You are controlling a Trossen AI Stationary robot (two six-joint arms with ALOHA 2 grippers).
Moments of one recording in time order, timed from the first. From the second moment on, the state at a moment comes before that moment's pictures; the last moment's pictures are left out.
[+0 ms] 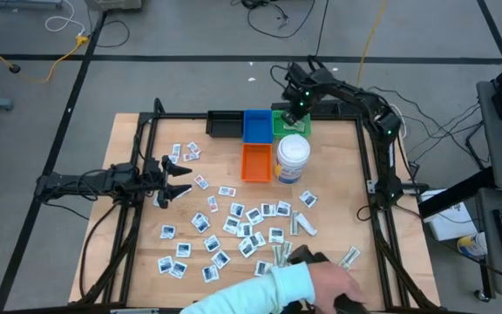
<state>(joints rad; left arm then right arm) 0.00 0.06 0.02 0.06 -0.11 -0.29 -0.86 2.10 1.76 -1.02 -0.19 -0.08</state>
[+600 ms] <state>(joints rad) 0.00 0.06 0.02 0.06 -0.11 -0.29 -0.86 2.11 1.76 -1.00 -0.18 -0.10</state>
